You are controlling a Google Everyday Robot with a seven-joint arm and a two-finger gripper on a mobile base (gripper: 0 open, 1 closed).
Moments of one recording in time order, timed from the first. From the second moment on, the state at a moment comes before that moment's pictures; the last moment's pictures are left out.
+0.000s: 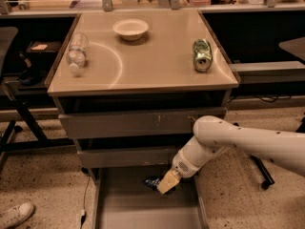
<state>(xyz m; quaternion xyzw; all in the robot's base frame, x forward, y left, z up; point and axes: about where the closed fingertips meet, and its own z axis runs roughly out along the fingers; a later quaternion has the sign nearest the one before) 0.444 -0.059 0.537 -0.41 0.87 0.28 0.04</state>
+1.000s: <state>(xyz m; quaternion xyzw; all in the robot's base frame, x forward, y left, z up) 0.439 -0.048 0.485 -0.40 0.86 0.31 0.02</state>
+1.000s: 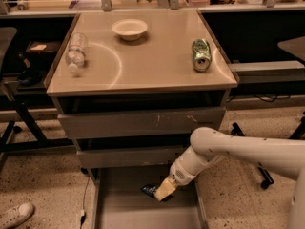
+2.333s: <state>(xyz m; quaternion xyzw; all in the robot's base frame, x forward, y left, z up) 0.445 -0.021 0.365 -0.35 0.86 0.38 0.03</state>
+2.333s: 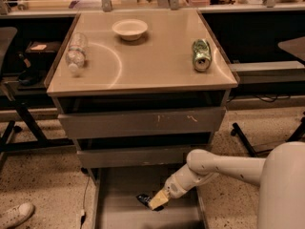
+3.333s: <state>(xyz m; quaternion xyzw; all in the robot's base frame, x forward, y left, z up) 0.454 0.020 0.242 -0.23 0.88 0.40 0.03</state>
